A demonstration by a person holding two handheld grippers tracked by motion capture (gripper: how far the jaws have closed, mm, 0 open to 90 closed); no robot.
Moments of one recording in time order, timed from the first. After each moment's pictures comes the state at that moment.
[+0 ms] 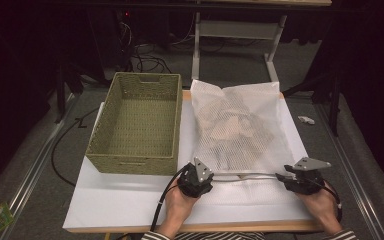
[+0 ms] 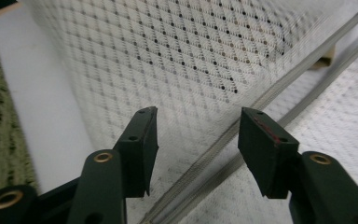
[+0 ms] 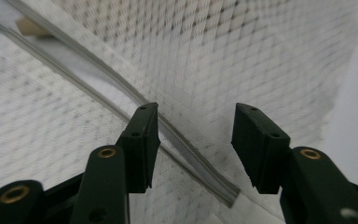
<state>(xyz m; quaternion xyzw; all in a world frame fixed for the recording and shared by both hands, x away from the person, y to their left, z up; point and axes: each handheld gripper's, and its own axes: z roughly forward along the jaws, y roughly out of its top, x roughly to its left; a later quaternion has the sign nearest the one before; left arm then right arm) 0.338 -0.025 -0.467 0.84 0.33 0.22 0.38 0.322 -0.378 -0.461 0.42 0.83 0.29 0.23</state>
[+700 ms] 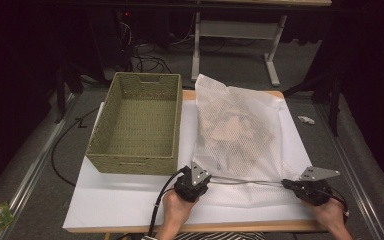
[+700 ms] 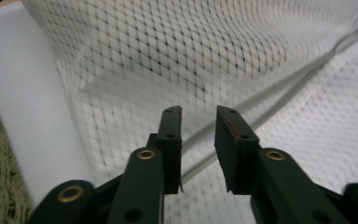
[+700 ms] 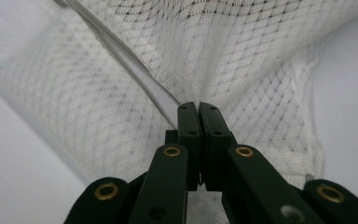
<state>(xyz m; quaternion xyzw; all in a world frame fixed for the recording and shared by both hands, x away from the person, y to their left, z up) 0.324 -0.009 -0.454 0.82 0.32 0.18 0.44 0.292 -0.388 -0.458 0.38 0.85 0.31 0.18</state>
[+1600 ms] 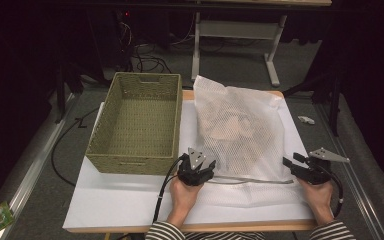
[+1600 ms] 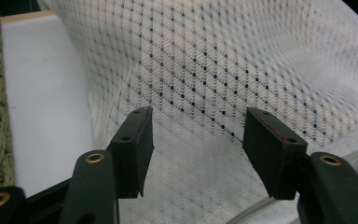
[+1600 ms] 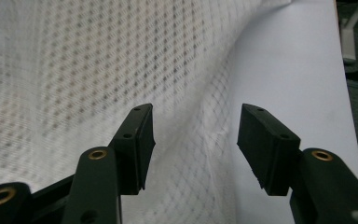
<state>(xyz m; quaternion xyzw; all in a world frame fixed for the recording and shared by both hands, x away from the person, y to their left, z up) 0.366 -0.019 -0.468 0.77 0.39 0.20 0.47 0.341 -0.412 -0.466 0.53 0.70 0.40 0.25</state>
